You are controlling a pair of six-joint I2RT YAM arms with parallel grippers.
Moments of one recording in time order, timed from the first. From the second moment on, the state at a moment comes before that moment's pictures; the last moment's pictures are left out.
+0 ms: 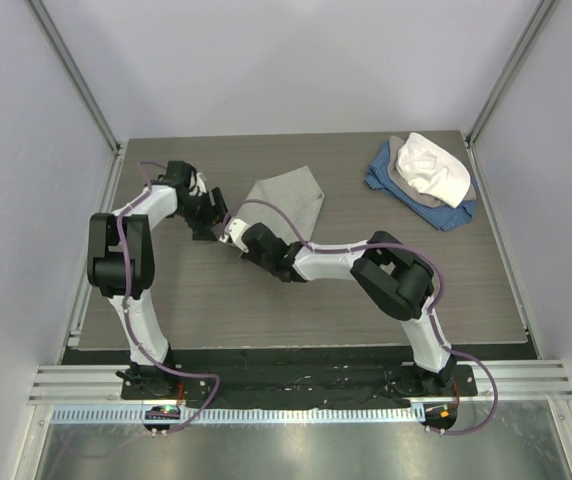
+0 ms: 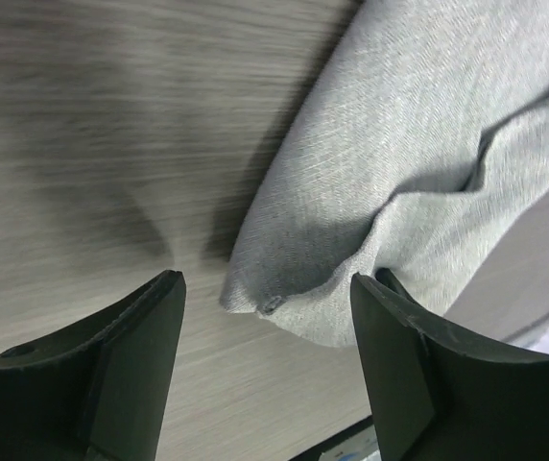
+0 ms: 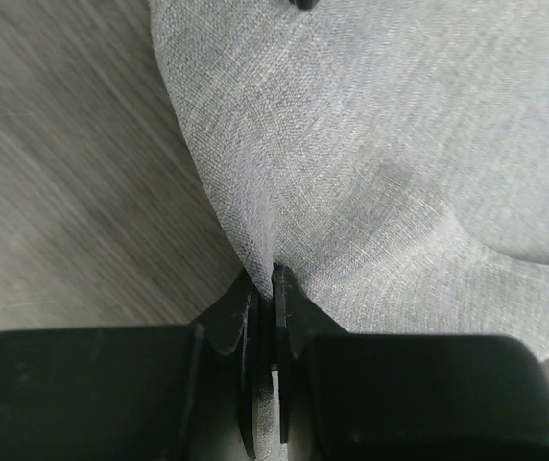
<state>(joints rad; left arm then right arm) -0.07 1.97 1.37 -0.59 0.46 -0.43 0.98 2.09 1.30 0.09 0.37 -0.30</state>
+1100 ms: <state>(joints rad) -0.07 1.51 0.79 -0.26 0.37 -0.65 0.74 2.21 1.65 -0.56 -0.52 -0.03</state>
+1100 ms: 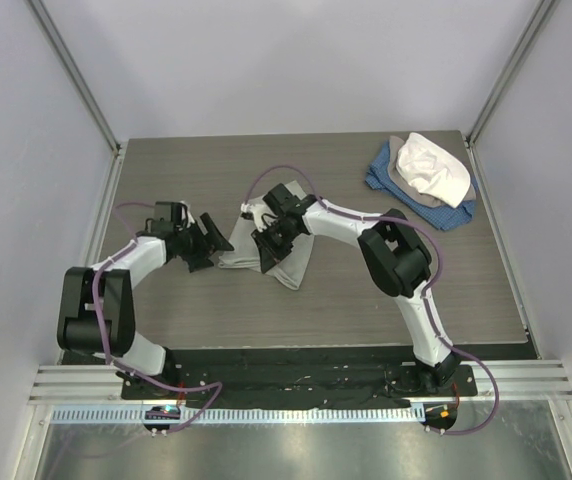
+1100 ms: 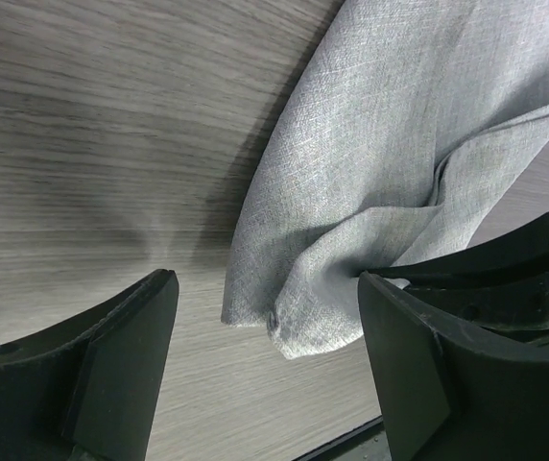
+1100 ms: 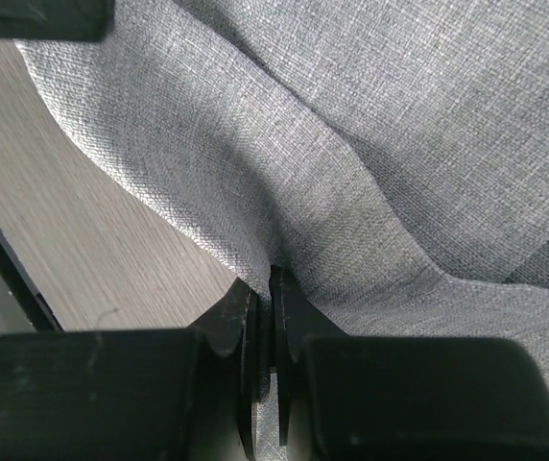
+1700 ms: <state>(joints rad) -0.07 1.58 0.75 -0.15 0.45 -0.71 0.71 2.26 1.70 -0.60 -0.61 0.01</state>
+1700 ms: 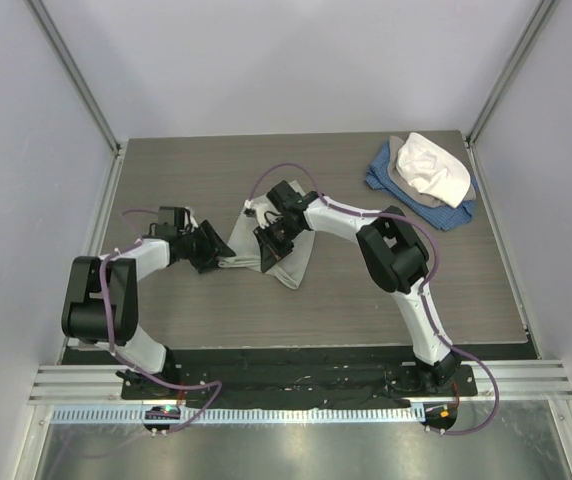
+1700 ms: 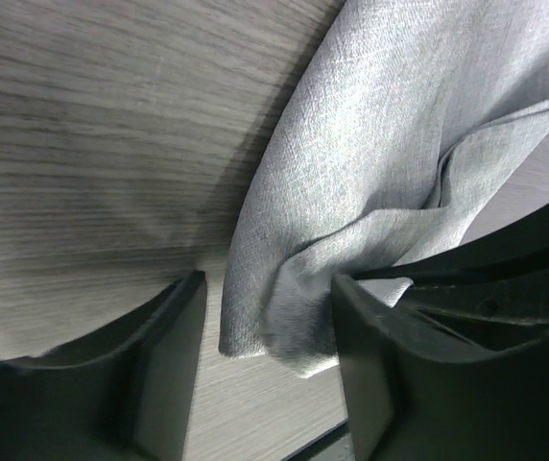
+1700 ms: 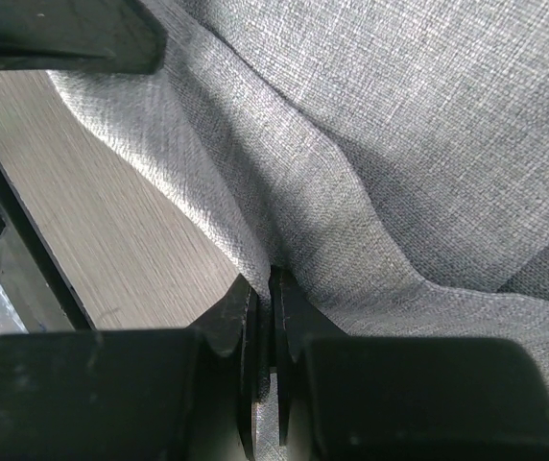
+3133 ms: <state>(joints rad) -0.04 1.77 0.95 -0.37 0.56 -0.60 0.99 1.94 1.31 -0.12 0.05 -0.26</state>
